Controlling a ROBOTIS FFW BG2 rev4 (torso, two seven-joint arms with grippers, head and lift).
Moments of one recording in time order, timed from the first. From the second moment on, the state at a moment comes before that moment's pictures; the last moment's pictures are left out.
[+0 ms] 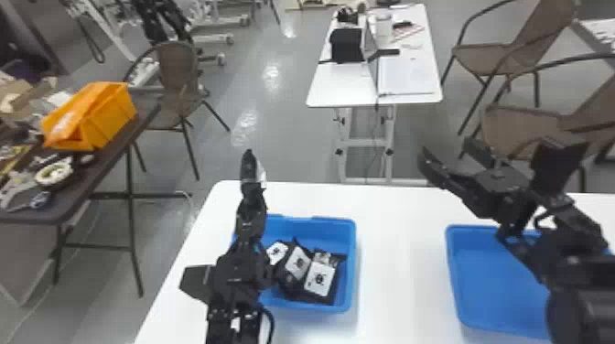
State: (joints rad) left arm 0.23 0.00 0.01 -1.42 0.17 -0.59 0.01; right arm -0.07 -0.06 0.08 -1.56 -0.21 0.14 0.38
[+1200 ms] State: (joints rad) left arm 0.28 0.00 0.15 -1.40 0.27 -0.45 -0.31; right arm 0.14 -0.12 -0.01 -1.65 -0.08 0.14 0.37
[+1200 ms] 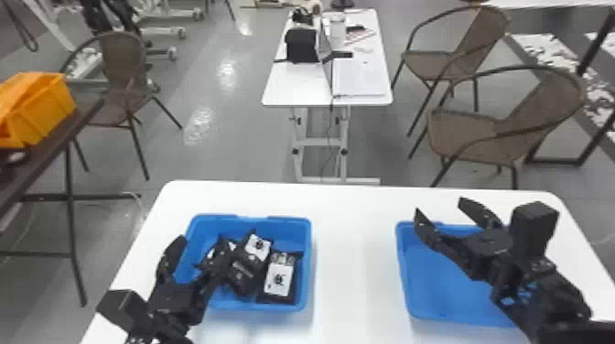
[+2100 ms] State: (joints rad) left arm 0.62 0.00 0.18 -1.86 0.03 -0.30 -0.21; right arm 0.58 -0.11 -0.07 -2.04 -0.09 0.21 0.37
